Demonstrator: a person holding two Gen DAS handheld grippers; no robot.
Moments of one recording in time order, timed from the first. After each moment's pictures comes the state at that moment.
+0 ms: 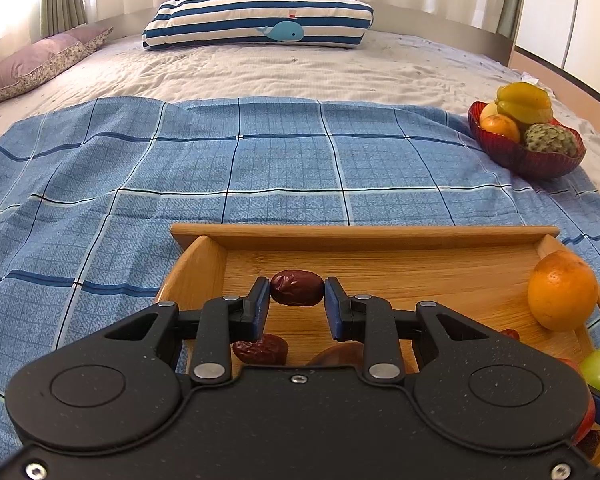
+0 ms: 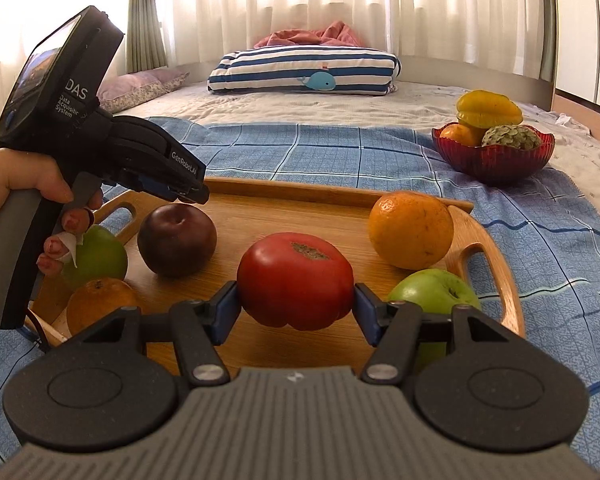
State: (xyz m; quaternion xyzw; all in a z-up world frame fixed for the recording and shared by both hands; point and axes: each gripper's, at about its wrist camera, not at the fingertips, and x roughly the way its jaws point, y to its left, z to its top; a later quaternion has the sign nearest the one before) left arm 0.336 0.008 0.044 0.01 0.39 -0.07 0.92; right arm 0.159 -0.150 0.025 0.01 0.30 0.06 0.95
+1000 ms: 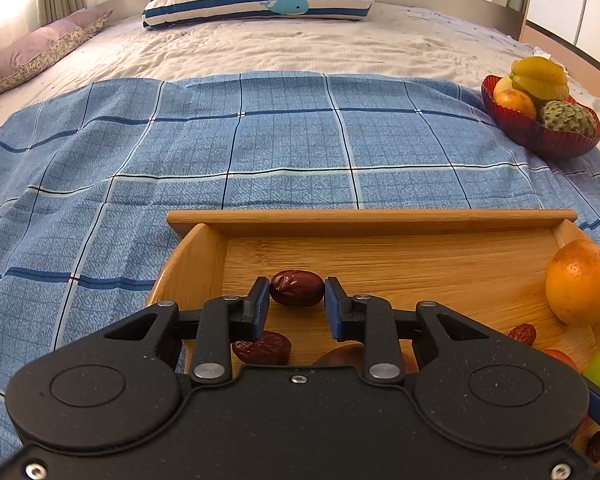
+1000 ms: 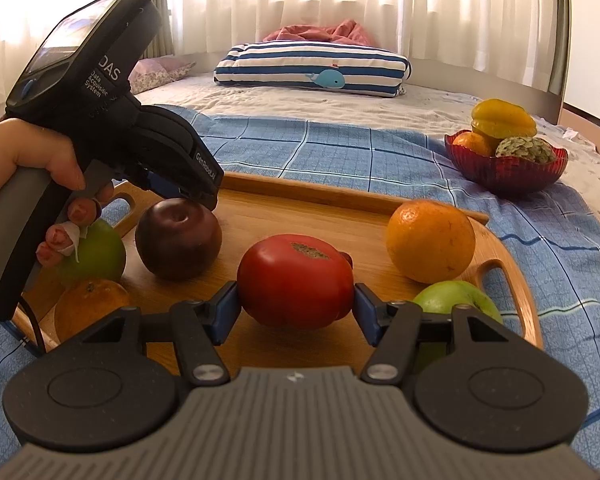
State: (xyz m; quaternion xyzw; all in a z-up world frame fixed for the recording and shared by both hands) left arm 0.353 0.001 0.036 0.03 0.43 -0.06 0.90; right arm 0.172 -0.134 0.023 -0.02 0.30 0.06 0.95
